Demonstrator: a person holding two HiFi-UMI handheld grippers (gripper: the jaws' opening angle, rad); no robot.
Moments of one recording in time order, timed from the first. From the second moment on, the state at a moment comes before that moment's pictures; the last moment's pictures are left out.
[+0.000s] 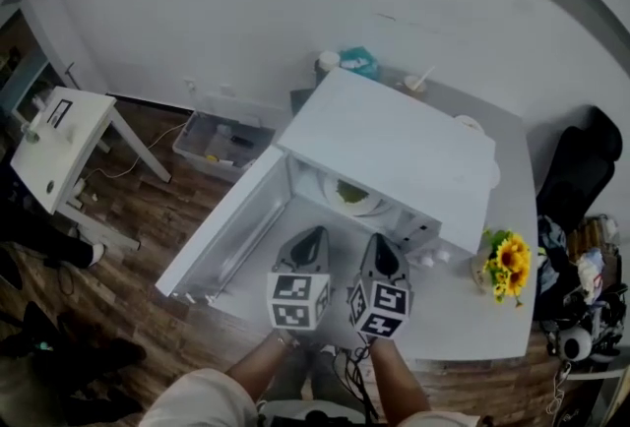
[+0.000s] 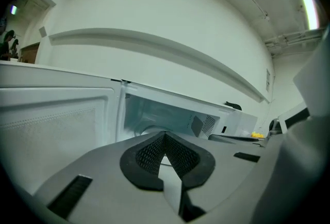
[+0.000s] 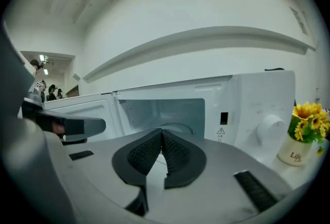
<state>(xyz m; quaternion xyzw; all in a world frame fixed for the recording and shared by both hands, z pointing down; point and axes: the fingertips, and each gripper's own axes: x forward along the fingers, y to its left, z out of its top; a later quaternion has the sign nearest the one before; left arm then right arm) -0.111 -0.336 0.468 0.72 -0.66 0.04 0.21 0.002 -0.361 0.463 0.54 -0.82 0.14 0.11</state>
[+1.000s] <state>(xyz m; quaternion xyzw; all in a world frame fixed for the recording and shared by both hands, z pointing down) -0.082 -0.278 0.397 0.73 -0.65 0.03 0.18 0.013 -0.294 0.403 0.52 -0.84 0.13 0.08</state>
